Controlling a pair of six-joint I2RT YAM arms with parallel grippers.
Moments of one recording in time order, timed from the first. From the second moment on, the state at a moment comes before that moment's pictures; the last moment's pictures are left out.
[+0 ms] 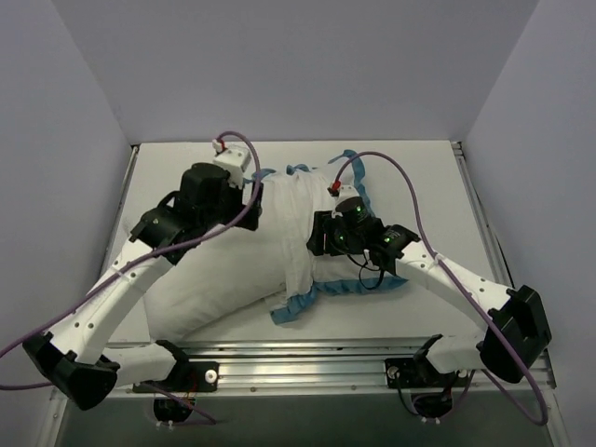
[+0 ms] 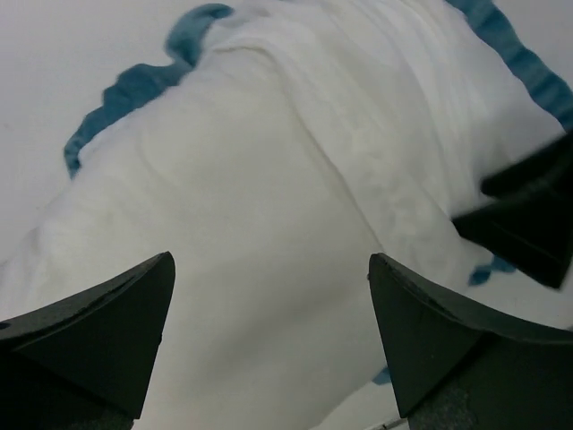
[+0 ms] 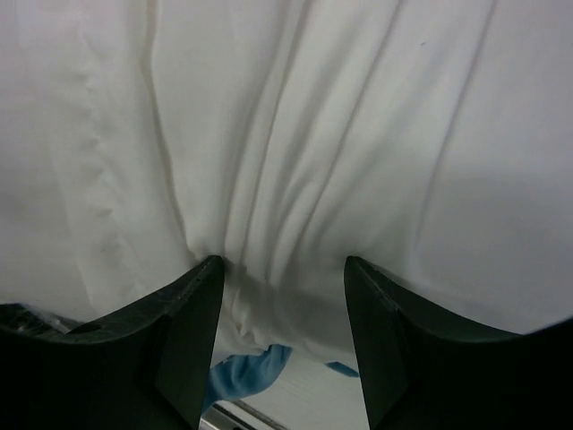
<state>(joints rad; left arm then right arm) -0.57 1.24 1.40 -0.70 -0.18 -0.18 0.70 1.32 0.98 -0.35 0.01 0.52</state>
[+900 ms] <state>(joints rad) -1.19 1.39 1.12 -0.60 -0.62 -0.20 0.55 1.34 1.03 -0.29 0.02 0.44</state>
